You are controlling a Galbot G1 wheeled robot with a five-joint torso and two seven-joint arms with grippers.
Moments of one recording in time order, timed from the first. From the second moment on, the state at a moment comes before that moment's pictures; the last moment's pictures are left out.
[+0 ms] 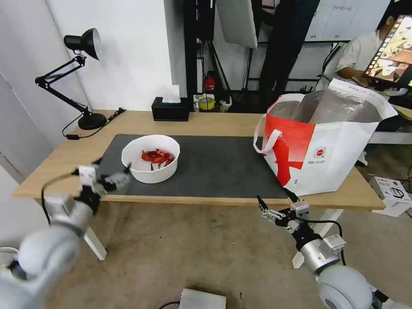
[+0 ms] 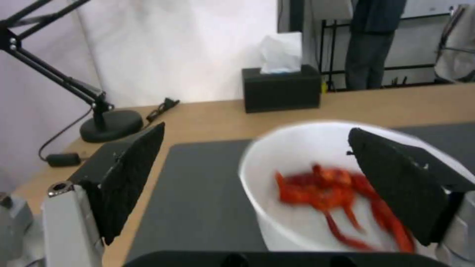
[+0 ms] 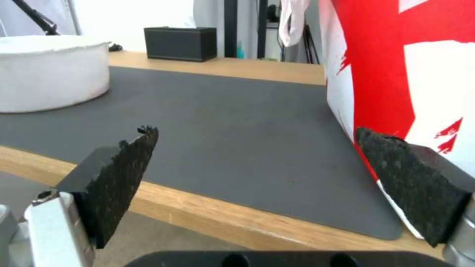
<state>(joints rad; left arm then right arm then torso) 1.23 -0.67 -0.55 -2.04 -0.83 0.20 -0.26 -1.46 0.68 0.21 2.09 0.62 0.19 0.30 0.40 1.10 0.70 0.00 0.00</state>
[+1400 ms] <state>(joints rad) 0.46 -0.55 0.03 -1.63 -1.43 0.74 -0.38 -1.46 0.68 0.21 2.09 0.62 0.18 0.30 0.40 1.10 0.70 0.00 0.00</state>
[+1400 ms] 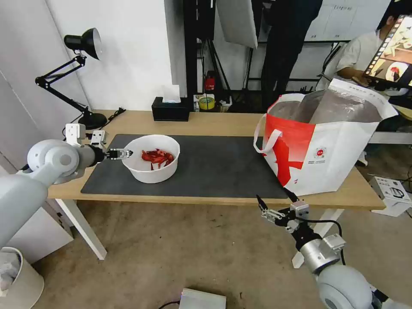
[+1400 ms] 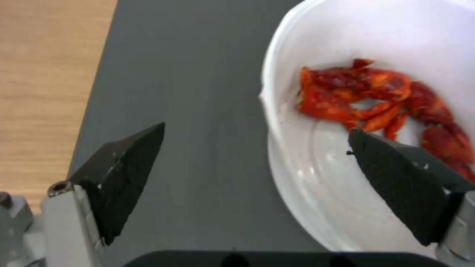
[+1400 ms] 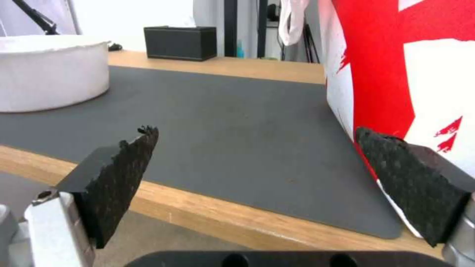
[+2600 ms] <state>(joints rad) 0.44 -0.59 0.12 -1.60 -1.51 0.74 -0.43 -1.46 0.68 0.21 2.09 0.62 0.18 0.30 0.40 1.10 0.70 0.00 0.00</state>
